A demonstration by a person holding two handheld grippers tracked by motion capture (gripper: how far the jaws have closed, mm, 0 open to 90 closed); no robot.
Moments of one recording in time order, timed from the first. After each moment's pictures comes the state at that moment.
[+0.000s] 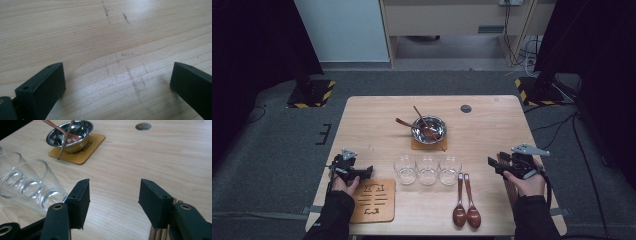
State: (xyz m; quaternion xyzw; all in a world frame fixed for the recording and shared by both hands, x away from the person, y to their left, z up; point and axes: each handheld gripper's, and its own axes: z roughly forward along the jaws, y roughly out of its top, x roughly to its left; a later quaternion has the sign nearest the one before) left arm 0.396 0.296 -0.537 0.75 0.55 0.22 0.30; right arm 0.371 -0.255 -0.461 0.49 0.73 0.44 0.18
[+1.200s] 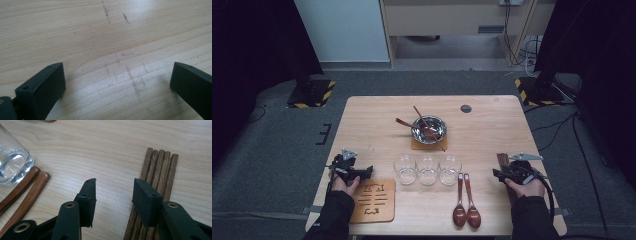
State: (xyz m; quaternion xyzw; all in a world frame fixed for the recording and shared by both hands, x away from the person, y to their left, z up) left arm 0.396 0.296 -0.537 0.75 0.55 0.22 0.30; right arm 0.374 -0.270 -0.506 0.53 0.76 0.34 0.15
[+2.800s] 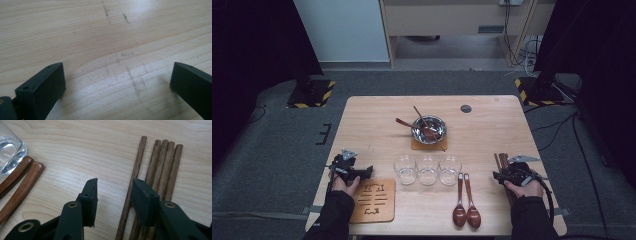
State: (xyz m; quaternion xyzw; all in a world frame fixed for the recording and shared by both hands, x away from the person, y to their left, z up) left arm 0.396 0.296 -0.537 0.75 0.55 0.22 0.30; right arm 0.372 -0.268 -0.514 0.53 0.77 0.32 0.15
